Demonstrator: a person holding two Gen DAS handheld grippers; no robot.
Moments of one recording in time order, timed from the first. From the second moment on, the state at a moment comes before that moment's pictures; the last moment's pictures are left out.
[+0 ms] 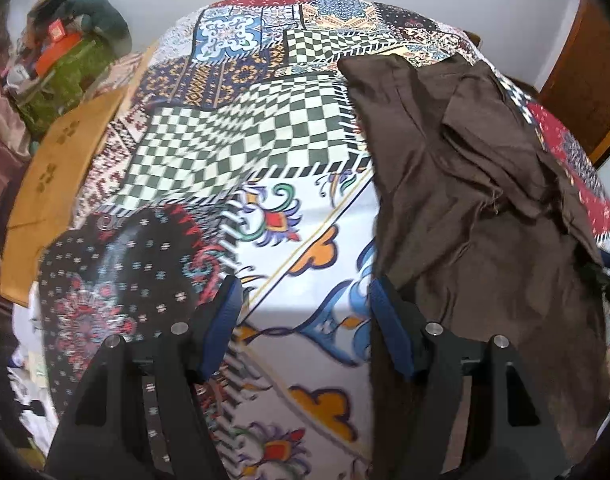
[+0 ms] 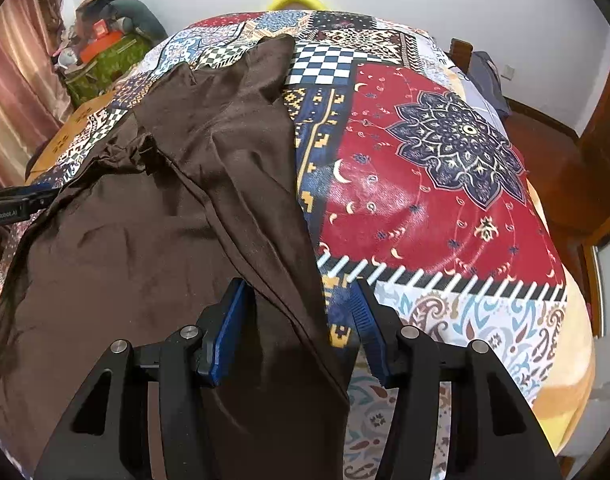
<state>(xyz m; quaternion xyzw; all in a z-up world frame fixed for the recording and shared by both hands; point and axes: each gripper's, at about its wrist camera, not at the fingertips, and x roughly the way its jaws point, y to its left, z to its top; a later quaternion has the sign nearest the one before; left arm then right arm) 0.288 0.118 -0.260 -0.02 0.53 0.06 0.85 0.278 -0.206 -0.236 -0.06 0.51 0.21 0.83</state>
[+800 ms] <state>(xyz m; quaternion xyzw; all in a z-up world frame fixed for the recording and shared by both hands) 0.164 0.086 -0.241 -0.11 0.56 -0.06 0.82 0.211 -0.259 -0.250 0.01 0.56 0.25 0.79</state>
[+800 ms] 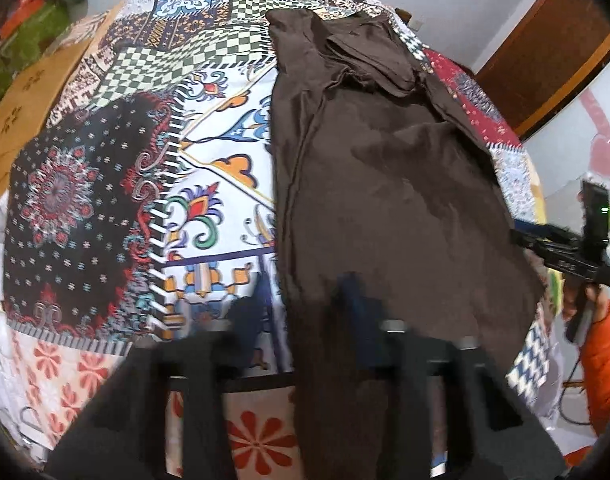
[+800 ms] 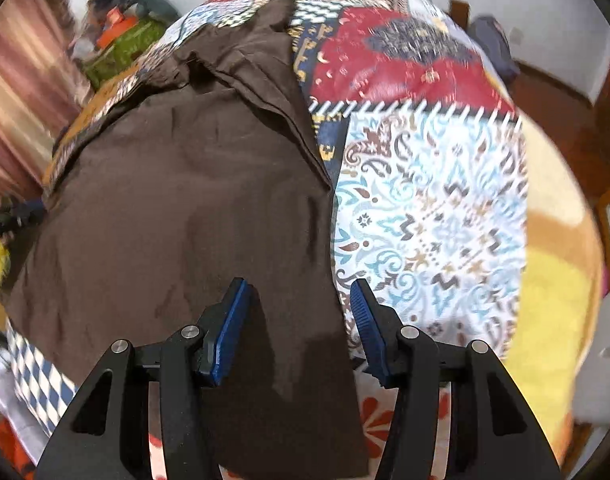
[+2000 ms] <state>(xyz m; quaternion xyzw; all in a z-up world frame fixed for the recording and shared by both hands) 0.250 0.134 -0.228 -0.05 0.52 0.02 0.85 0.262 -0.239 -0.201 0.00 0.49 0.24 0.84</state>
